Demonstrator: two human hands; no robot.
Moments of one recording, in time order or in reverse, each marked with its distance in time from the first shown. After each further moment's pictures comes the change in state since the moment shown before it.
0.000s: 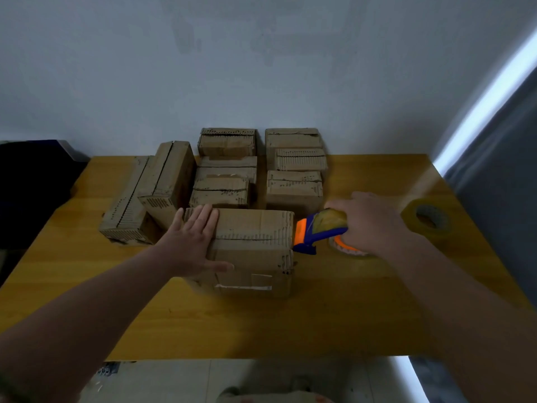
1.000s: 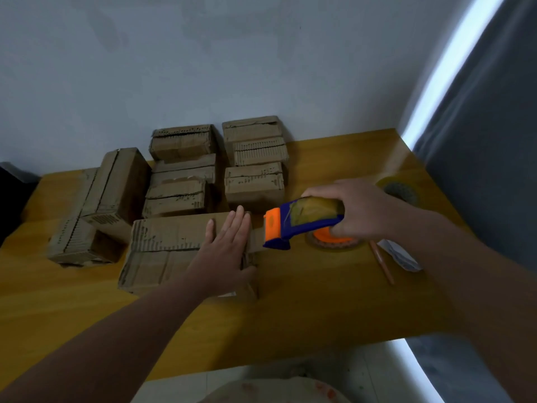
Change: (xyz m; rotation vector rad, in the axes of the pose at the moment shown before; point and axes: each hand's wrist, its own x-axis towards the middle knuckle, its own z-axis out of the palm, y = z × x) left_hand 0.043 0.123 -0.010 -0.212 0.200 0.167; right_hand -0.007 0.076 -0.007 0.354 -0.055 -0.222
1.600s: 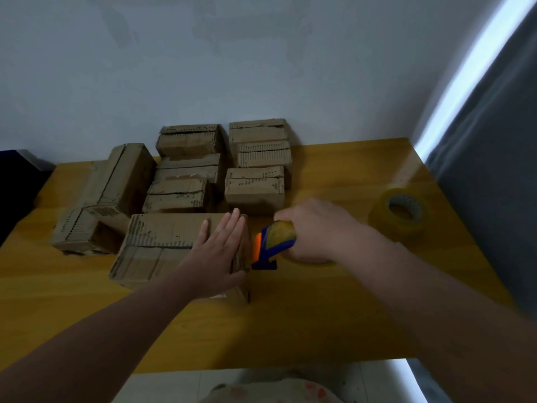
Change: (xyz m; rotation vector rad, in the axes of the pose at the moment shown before) left_hand -0.001 0.007 -0.006 0.015 -0.018 -0.020; right_hand 0.021 -0.032 0.019 -0.192 -0.132 -0.001
